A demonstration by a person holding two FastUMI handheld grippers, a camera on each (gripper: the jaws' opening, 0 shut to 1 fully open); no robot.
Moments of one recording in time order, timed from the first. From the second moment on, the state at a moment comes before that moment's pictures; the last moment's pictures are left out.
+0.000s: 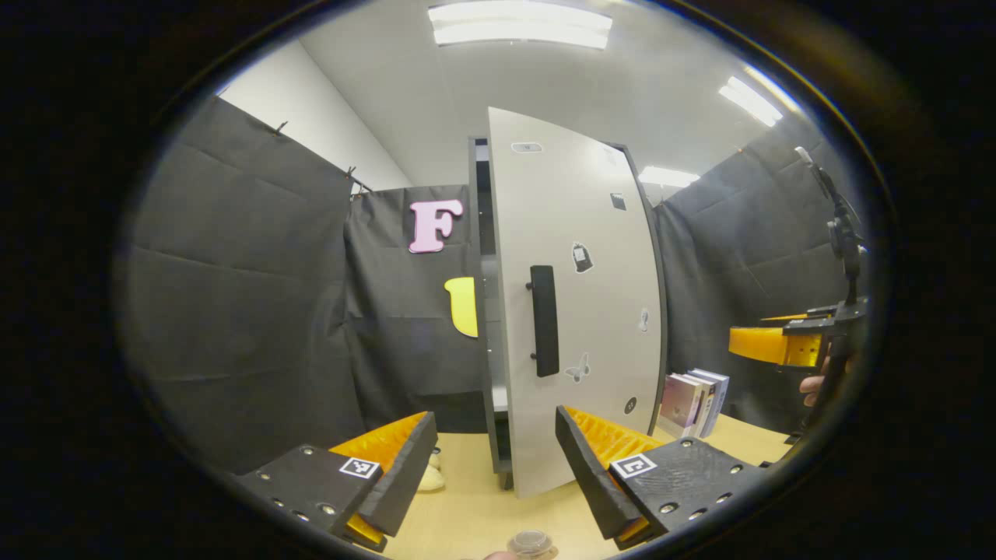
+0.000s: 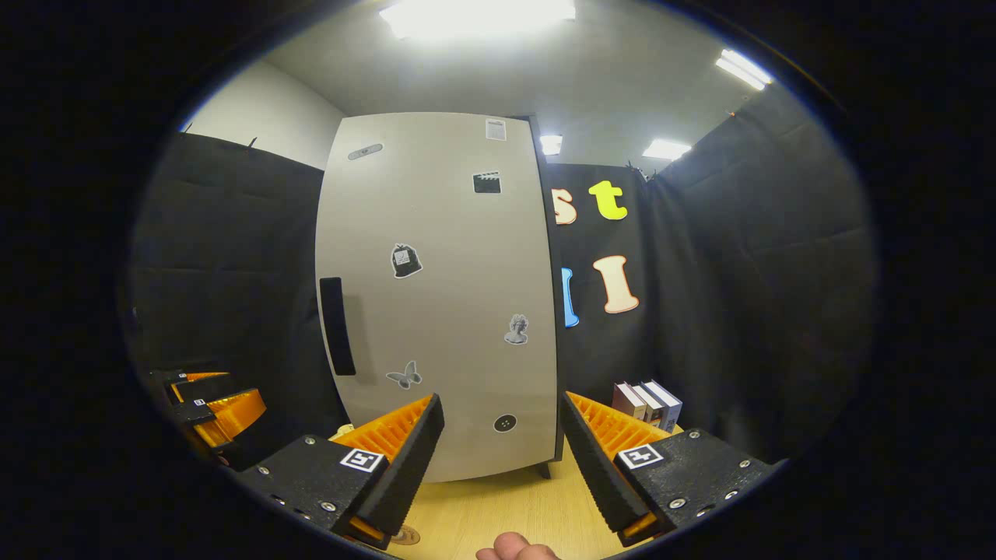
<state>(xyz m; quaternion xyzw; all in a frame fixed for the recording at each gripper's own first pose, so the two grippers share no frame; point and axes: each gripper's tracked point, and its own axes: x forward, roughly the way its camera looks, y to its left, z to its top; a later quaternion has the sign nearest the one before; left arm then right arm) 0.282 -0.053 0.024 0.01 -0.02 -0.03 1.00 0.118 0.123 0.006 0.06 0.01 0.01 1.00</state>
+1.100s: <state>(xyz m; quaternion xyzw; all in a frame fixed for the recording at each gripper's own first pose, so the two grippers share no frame) 0.283 -0.060 0.038 0.01 -0.04 -0.04 1.00 0.116 0.108 0.006 0.05 0.01 0.00 1.00</state>
